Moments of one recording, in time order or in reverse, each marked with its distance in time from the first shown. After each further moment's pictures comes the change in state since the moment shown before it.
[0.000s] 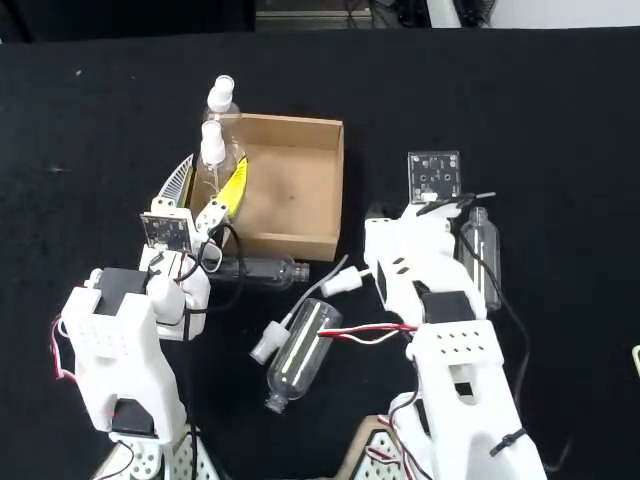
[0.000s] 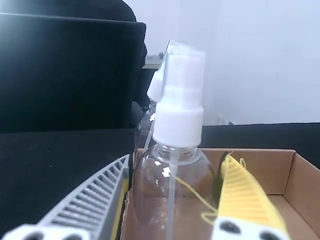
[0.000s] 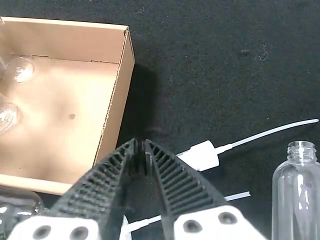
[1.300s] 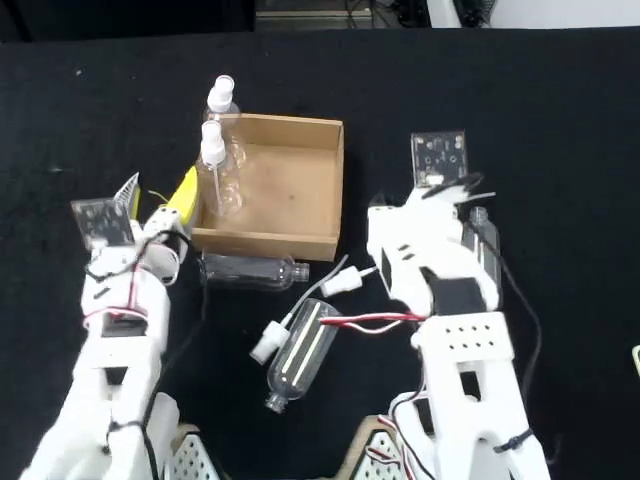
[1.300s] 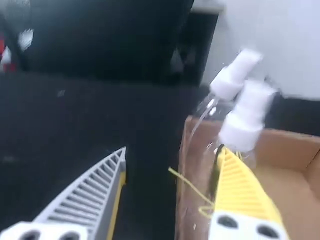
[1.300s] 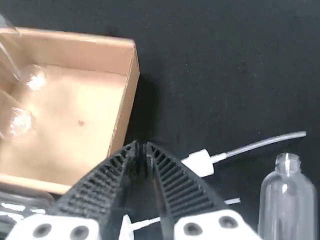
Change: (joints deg) left arm -10.3 -70.6 17.1 71.1 3.3; right arm 0.0 0.0 -12.5 13.8 0.0
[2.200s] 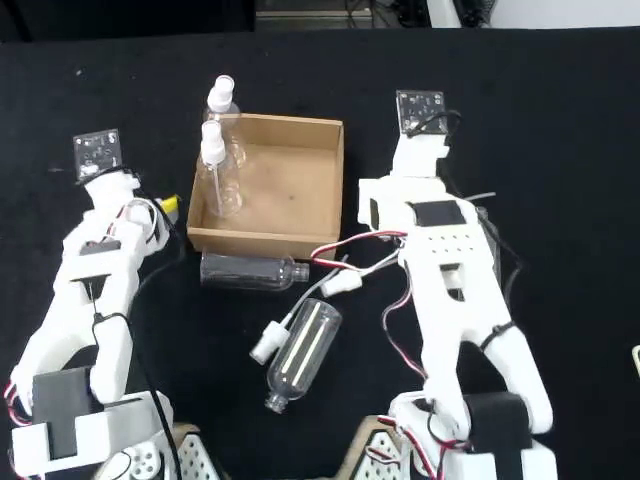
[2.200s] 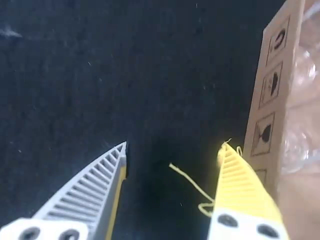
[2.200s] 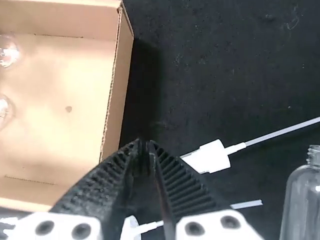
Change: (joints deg) left arm -6.6 35.9 -29.4 26.6 -4.6; right arm -0.2 32.0 -19.3 3.0 -3.4
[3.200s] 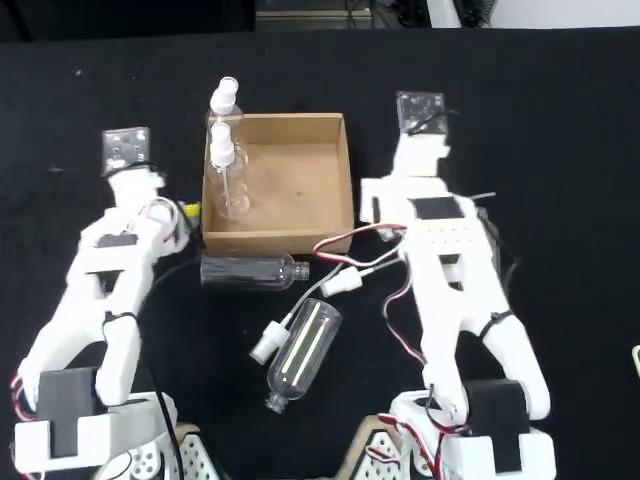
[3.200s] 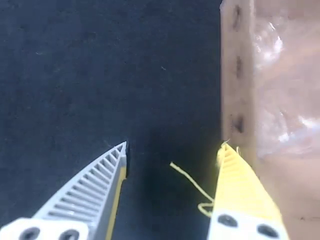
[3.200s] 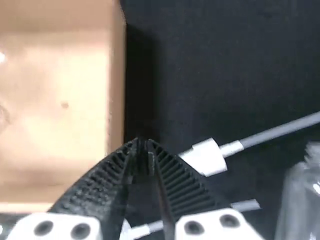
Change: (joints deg) left arm 4.0 -0.4 -2.4 7.0 -0.4; right arm 1.9 2.6 -1.8 1.9 0.0
